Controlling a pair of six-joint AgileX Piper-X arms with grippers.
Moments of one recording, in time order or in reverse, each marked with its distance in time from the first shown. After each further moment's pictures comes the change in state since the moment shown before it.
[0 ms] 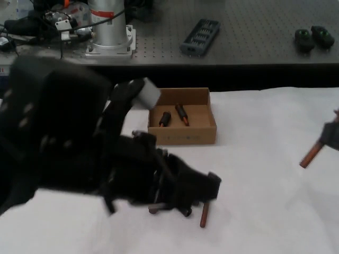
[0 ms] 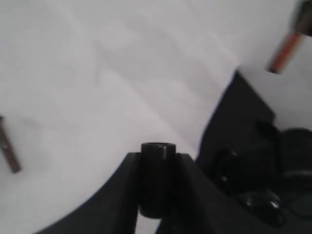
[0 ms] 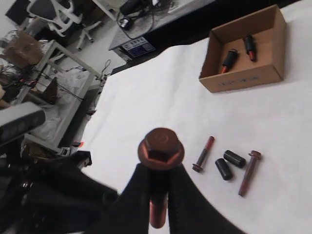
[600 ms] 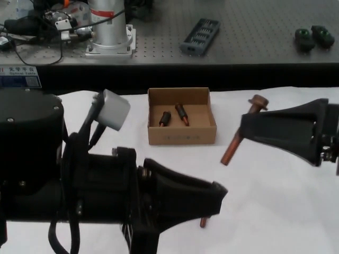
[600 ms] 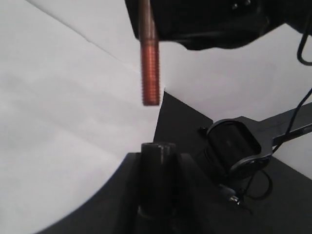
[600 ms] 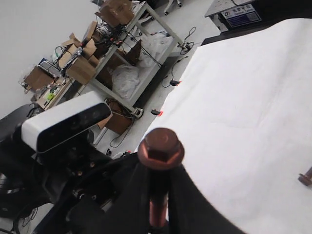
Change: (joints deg) left arm -0.1 -5.7 9.6 -19.0 6.1 0.2; right arm 14.8 9.3 0.0 -19.6 -6.0 3.9
